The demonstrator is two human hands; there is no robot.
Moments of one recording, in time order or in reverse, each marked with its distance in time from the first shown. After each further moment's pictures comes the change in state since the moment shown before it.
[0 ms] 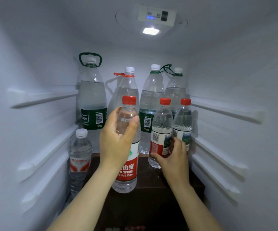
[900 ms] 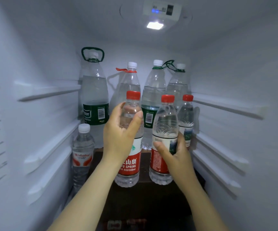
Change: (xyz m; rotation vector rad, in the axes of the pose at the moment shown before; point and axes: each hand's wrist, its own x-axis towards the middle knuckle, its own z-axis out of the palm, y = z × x) left_hand -0.001 0.009 -0.003 -0.047 -0.022 -0.053; right_hand -0.022 -0.040 -0.040 0.492 -0.257 0.023
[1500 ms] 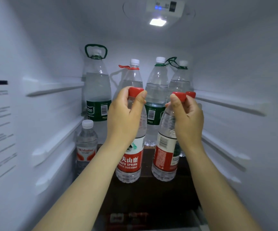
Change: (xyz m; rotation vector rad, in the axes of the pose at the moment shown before) left_hand 0.020 0.023 0.002 0.146 0.017 0.062; right_hand 0.046 -0.059 -0.004 0.049 0.260 -0.264
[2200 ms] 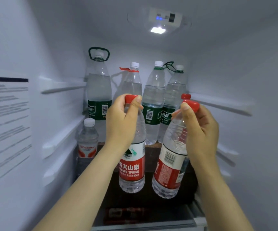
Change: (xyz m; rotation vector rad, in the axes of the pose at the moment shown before) left_hand -0.017 0.009 -0.014 -0.127 0.031 -0.099; right_hand -0.046 -0.041 -0.026 0.082 0.077 0.012
